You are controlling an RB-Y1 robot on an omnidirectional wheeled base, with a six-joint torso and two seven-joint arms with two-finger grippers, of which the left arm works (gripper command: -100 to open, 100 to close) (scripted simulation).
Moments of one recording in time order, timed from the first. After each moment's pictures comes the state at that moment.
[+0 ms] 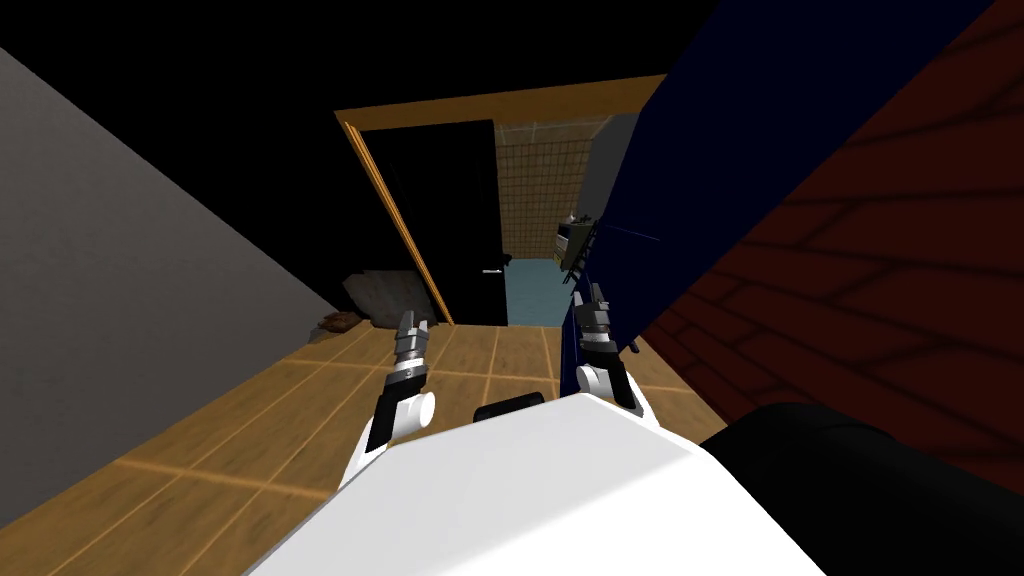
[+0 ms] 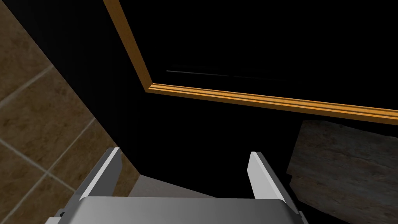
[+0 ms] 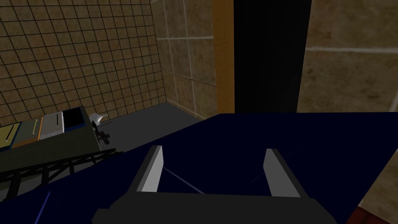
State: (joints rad) arm 0.38 0.05 0.01 -2.02 0.10 -0.33 -0.13
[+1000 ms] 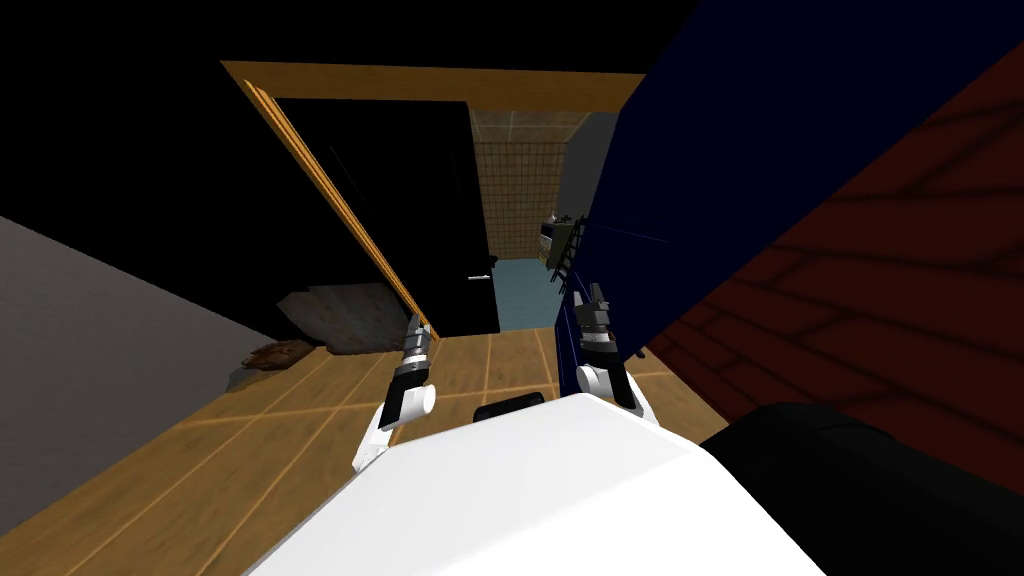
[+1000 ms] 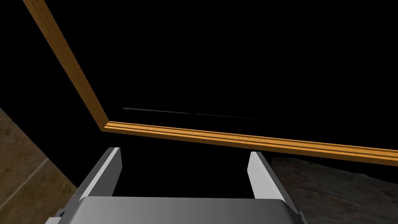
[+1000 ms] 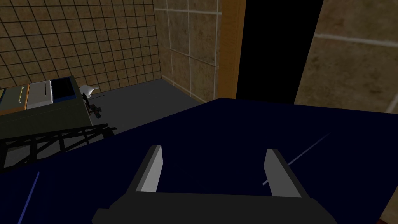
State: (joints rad) arm 0.26 0.08 0.07 -1.80 0.11 -0.32 -0.12
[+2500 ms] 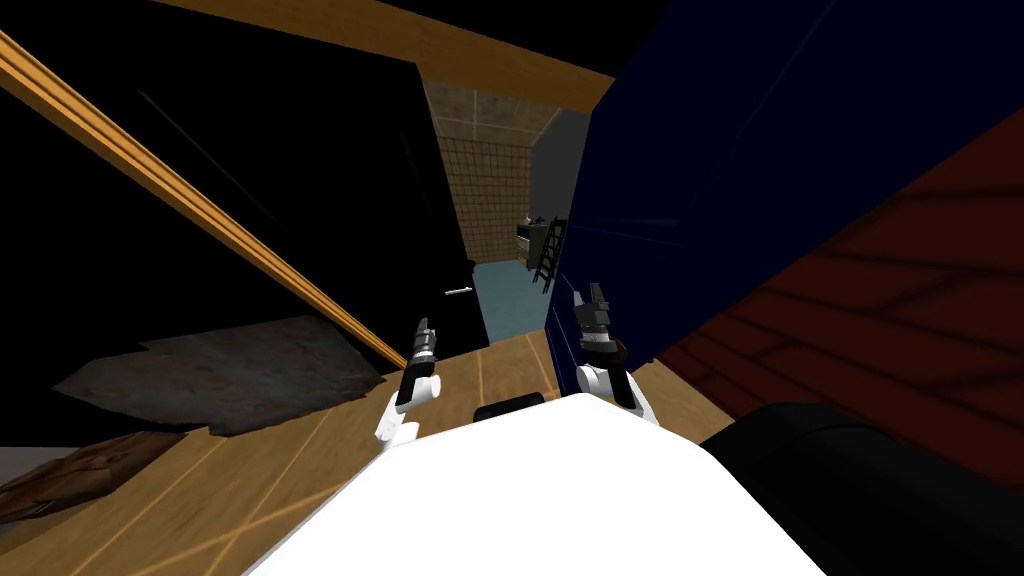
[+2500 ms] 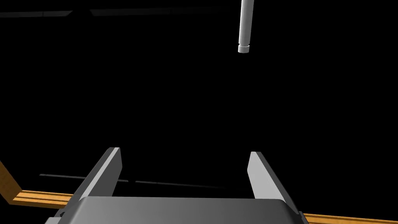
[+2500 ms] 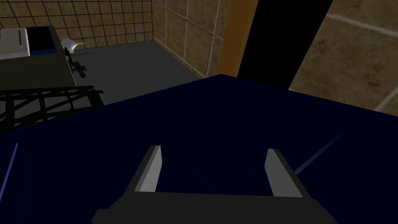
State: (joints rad) arm 0.09 0.07 0.15 -1.49 0.11 -0.30 -0.11
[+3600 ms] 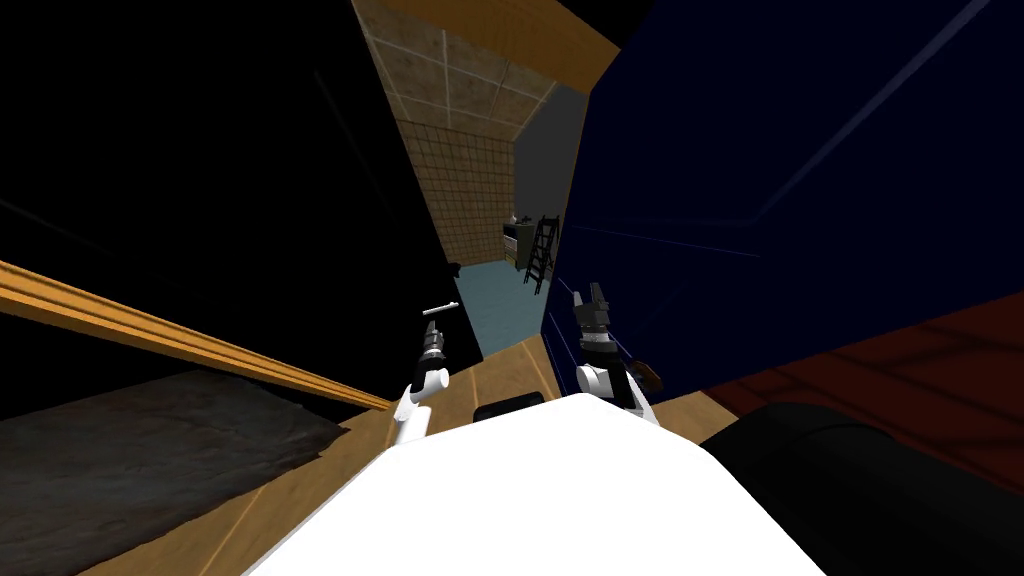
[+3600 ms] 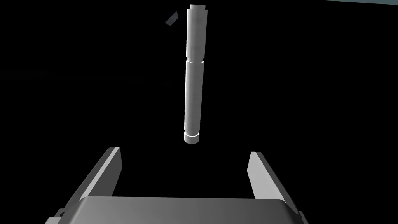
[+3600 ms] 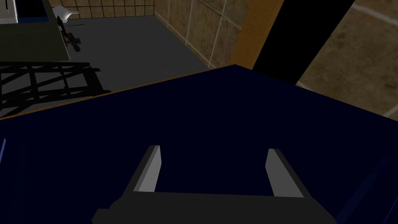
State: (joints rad) arm -0.05 0.02 0.21 -1.26 0.11 -0.28 -0.11
